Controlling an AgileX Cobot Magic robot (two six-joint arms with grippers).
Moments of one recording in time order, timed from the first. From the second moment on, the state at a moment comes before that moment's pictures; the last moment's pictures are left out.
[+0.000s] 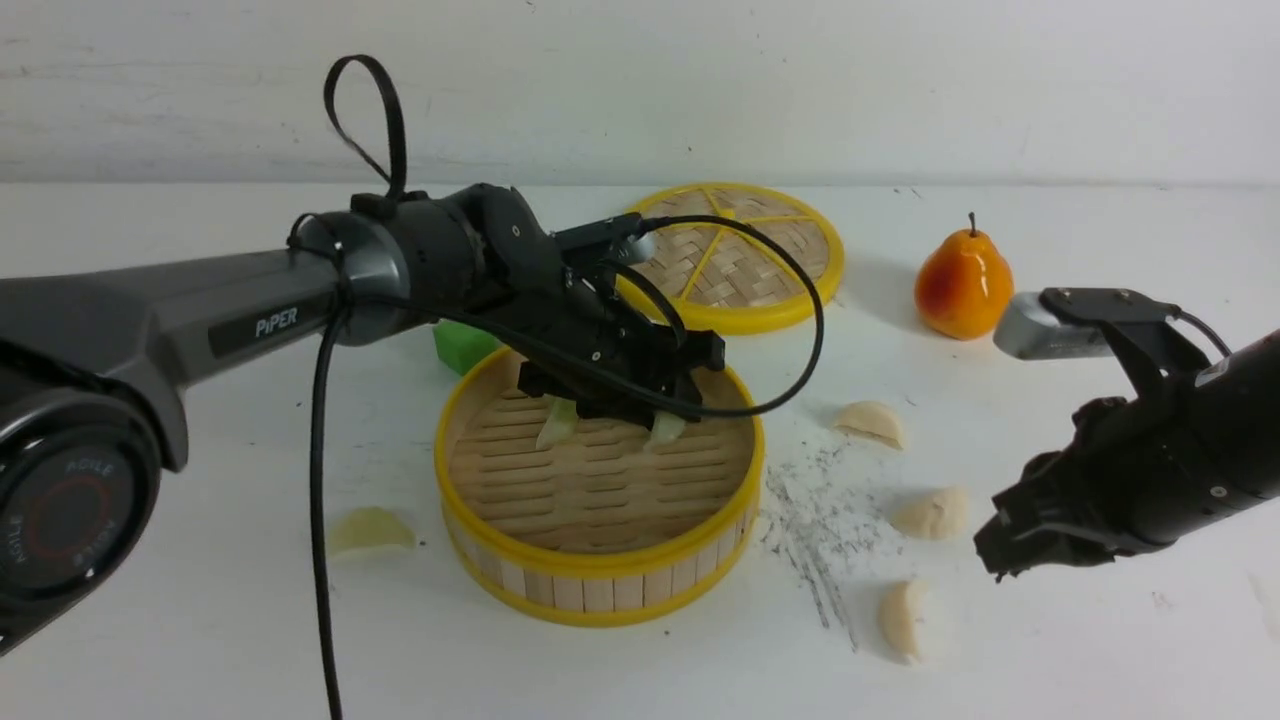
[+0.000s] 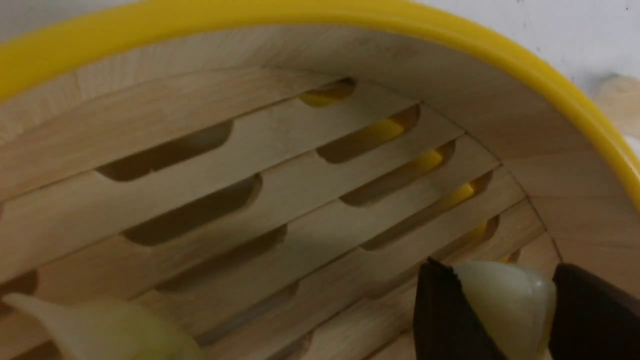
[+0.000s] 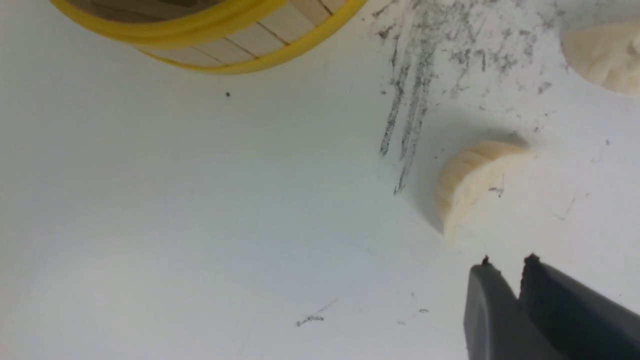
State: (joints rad) right arm 0.14 1.47 -0.97 0.59 0.82 -0.48; left arm -0.43 2.16 -1.69 -0.57 0.60 0.11
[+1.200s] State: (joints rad) right arm 0.14 1.47 -0.97 0.63 0.81 -0.53; left arm -0.53 2.11 -1.69 -0.35 0.65 0.22
